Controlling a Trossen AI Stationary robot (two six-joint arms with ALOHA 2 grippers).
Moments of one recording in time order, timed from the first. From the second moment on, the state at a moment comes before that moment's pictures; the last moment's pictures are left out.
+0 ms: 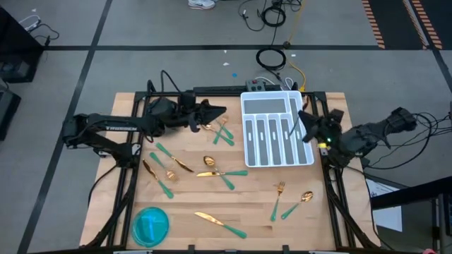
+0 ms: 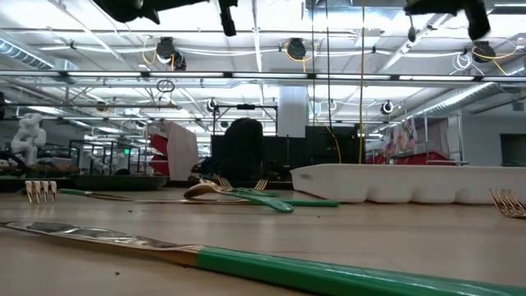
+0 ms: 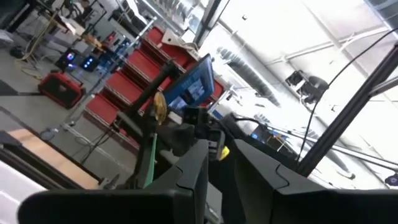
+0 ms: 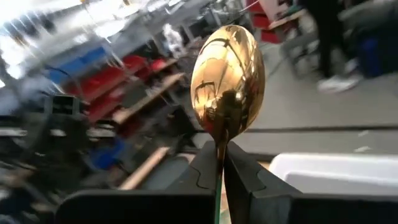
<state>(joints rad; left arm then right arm) 0.20 1.33 0.88 0.78 0.18 -0.78 0.43 0.67 0.78 -0.35 1.22 0.74</state>
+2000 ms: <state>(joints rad) 0.22 1.13 0.88 0.19 -0.25 -0.54 -0.45 1.34 0.40 0.70 -0.09 1.06</state>
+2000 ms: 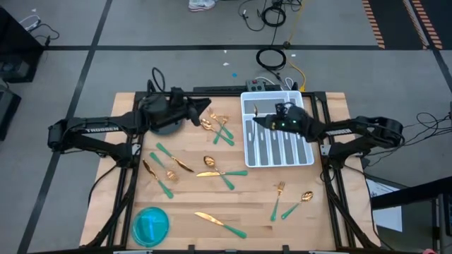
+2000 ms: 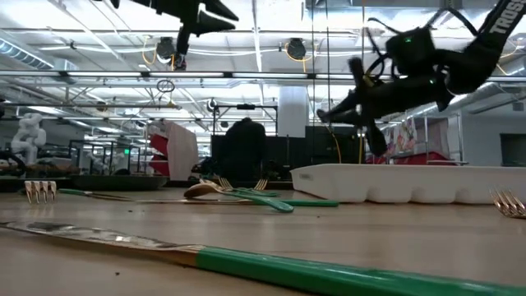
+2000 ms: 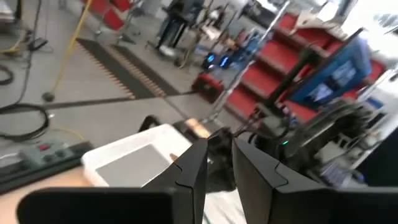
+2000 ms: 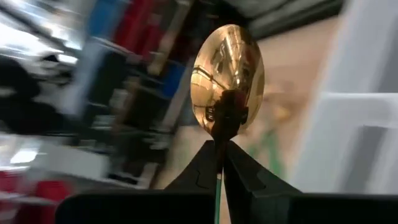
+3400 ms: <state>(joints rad) 0.22 1.13 0.88 -0.12 -0.25 -0.54 -0.22 1.84 1.30 -1.56 0.78 0.94</state>
